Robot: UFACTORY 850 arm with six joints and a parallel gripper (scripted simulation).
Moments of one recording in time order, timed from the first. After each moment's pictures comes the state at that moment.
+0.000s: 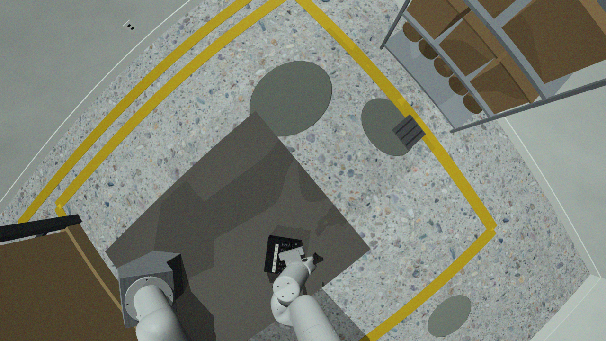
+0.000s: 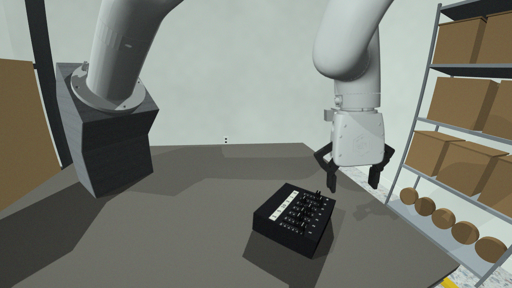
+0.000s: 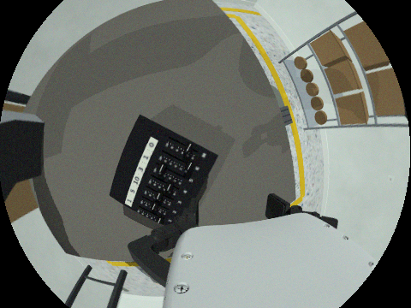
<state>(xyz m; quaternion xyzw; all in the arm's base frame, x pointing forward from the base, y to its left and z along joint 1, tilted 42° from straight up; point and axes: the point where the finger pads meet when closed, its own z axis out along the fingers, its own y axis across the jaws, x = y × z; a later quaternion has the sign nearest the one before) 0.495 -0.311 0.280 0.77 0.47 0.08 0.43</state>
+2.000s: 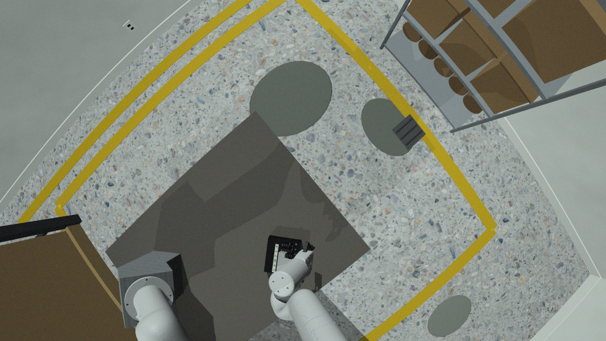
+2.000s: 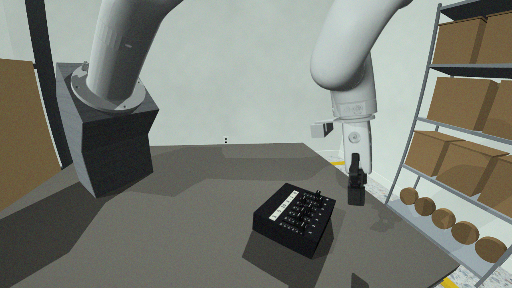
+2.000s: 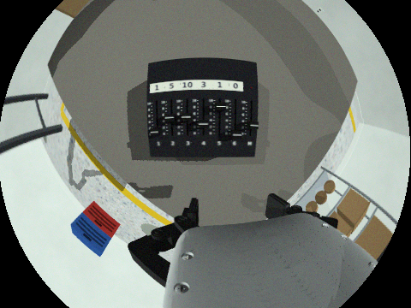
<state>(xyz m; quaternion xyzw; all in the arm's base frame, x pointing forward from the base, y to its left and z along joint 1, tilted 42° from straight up) 0.511 -0.321 0.282 0.40 0.78 -0.17 0.45</state>
